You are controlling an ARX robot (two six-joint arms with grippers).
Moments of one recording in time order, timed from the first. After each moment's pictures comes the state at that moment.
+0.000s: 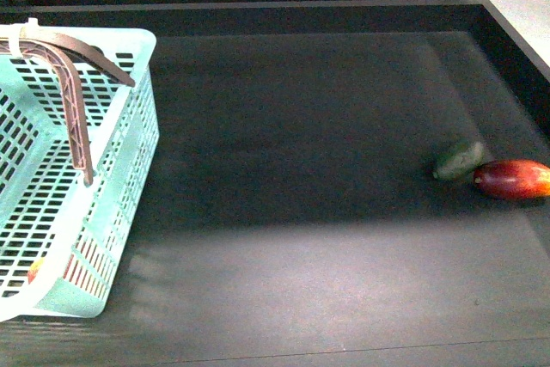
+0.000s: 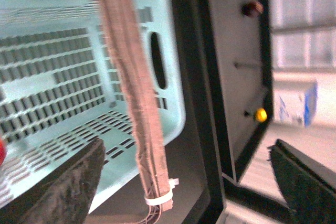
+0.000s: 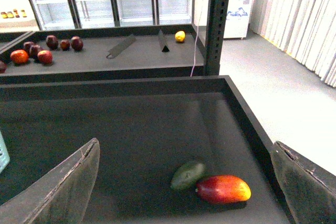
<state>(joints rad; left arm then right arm) 0.20 1.31 0.72 0.09 0.10 -1.22 0.00 0.01 0.02 0.00 0.00 0.00</state>
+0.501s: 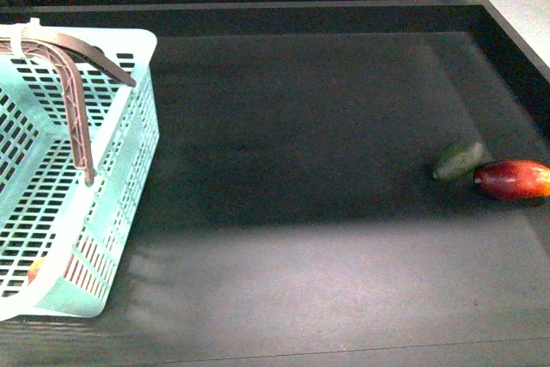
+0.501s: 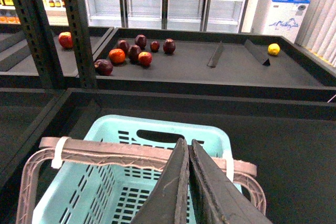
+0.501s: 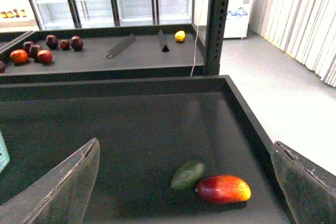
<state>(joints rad) 0.09 1.03 0.19 0.83 0.09 -0.03 0.00 0.01 0.02 0.00 0.00 0.00</state>
